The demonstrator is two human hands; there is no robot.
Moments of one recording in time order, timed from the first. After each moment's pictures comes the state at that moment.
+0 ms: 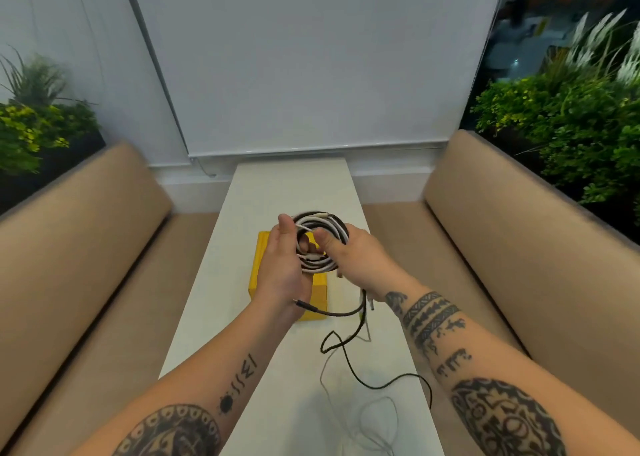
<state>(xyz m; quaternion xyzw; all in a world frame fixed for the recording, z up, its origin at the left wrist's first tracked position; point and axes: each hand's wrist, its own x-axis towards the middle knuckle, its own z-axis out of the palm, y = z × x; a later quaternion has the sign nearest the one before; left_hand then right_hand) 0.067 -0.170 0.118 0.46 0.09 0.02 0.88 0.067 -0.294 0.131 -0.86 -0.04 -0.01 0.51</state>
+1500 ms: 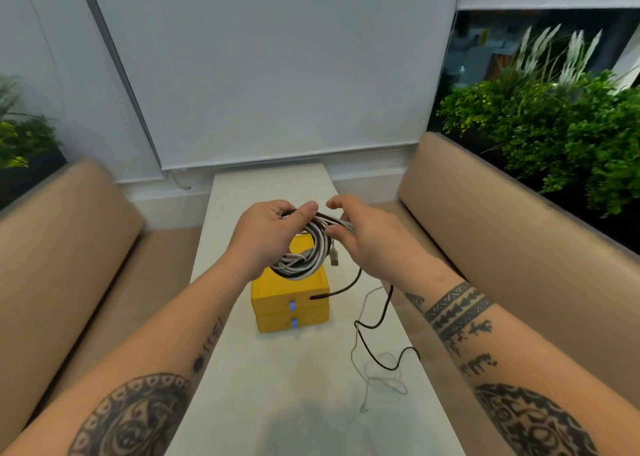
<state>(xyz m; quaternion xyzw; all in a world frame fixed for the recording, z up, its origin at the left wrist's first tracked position) 0.094 -0.096 0.179 0.85 -0.10 0.03 0.51 0.043 -0.280 0.180 -0.95 -0.11 -0.15 0.25</state>
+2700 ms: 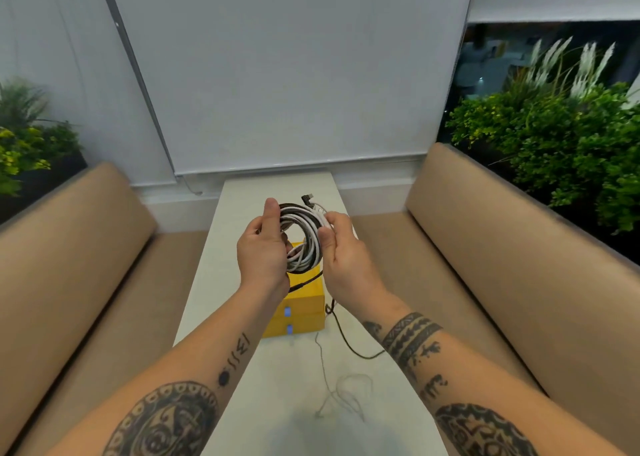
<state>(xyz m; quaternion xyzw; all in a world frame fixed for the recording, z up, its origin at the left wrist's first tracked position) 0.074 -0.141 0.157 0.57 0.10 0.11 0.81 0.043 -0.260 0.134 -0.86 -0.07 -0.19 0.47</state>
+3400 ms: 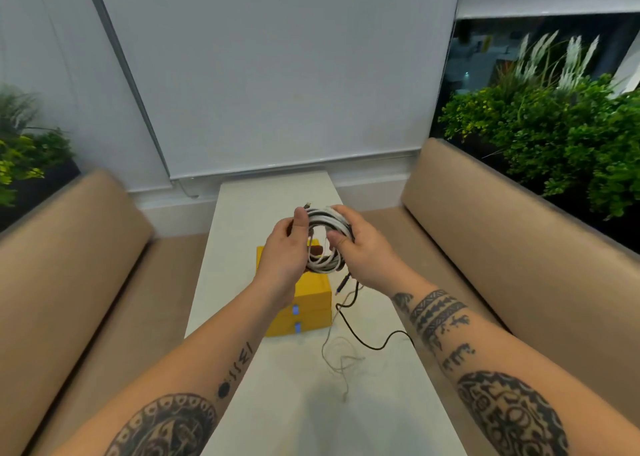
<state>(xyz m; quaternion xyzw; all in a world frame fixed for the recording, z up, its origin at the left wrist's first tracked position) 0.067 -0.127 0.157 0.72 0.01 -0.02 0.70 0.057 -0.278 0.139 -0.86 -0.08 -0.12 0.50</state>
